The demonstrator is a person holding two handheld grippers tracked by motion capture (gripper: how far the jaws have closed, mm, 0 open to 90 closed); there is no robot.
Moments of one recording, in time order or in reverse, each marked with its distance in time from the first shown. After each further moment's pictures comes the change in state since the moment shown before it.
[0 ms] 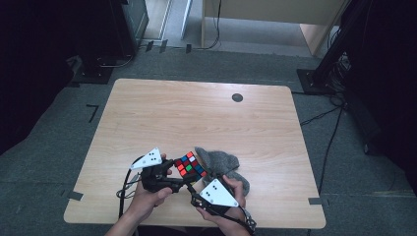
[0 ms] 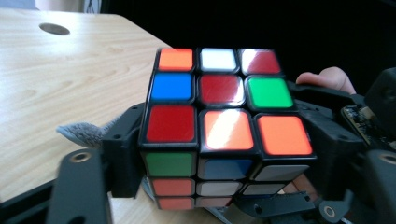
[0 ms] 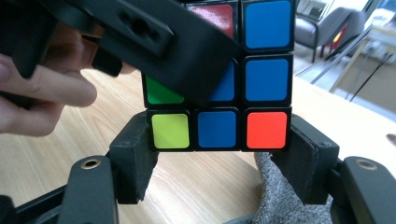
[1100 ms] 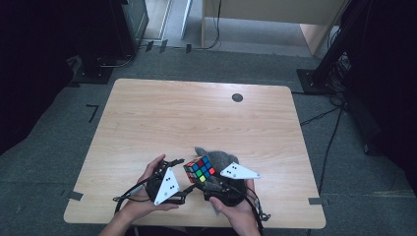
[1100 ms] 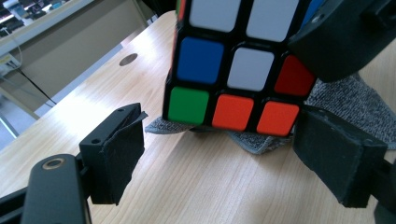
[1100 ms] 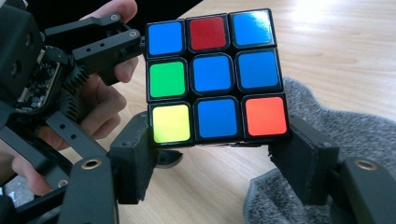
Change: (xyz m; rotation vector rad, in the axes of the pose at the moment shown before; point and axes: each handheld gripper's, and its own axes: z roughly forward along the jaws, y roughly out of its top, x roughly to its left) left arm -0.022 -0.033 0.015 0.162 0.341 0.678; right arm -0.046 0.008 -0.010 0.188 0.211 0.443
